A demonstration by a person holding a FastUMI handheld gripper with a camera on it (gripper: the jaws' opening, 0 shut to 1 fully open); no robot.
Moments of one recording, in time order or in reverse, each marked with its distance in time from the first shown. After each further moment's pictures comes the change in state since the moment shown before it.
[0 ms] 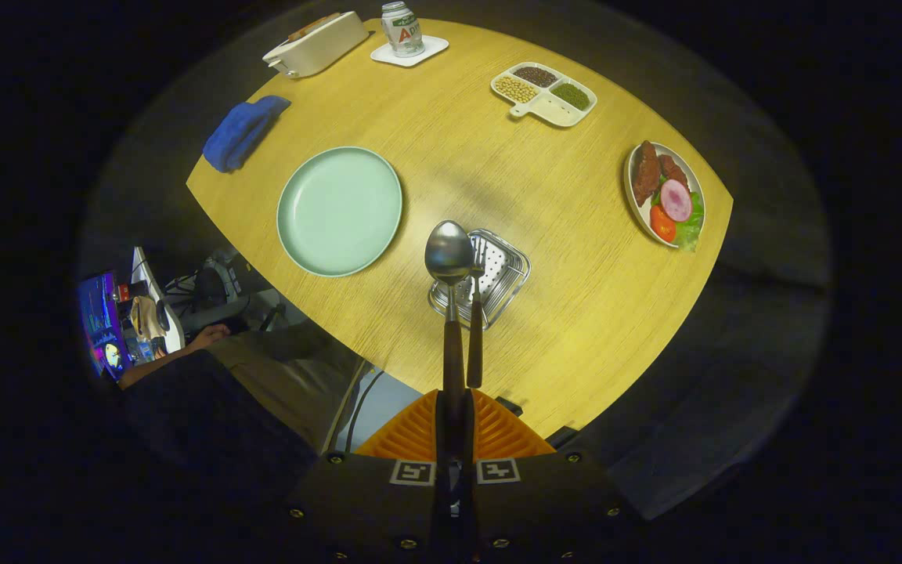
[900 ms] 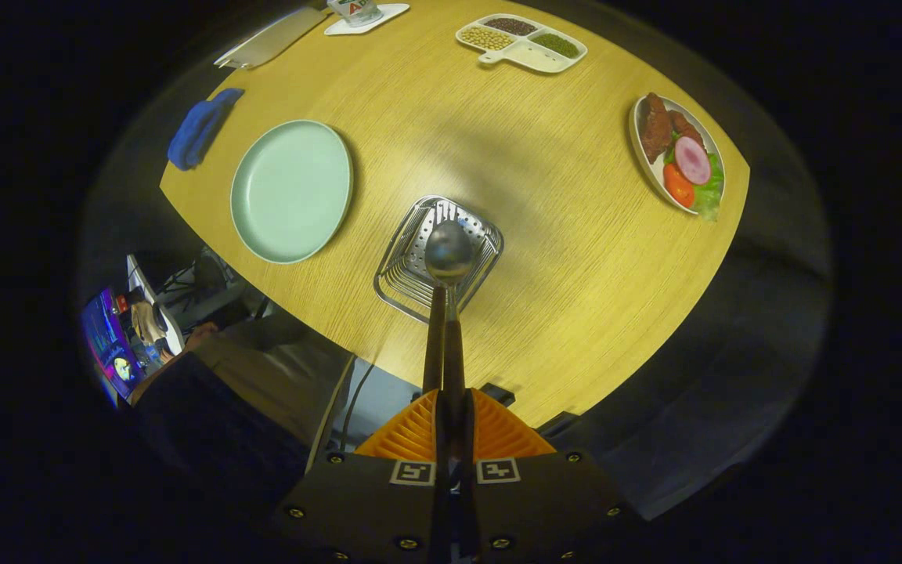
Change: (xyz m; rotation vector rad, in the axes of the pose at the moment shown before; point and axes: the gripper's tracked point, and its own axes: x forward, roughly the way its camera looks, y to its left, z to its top) arm 0.045 -0.028 0.007 0.042 0.189 0.036
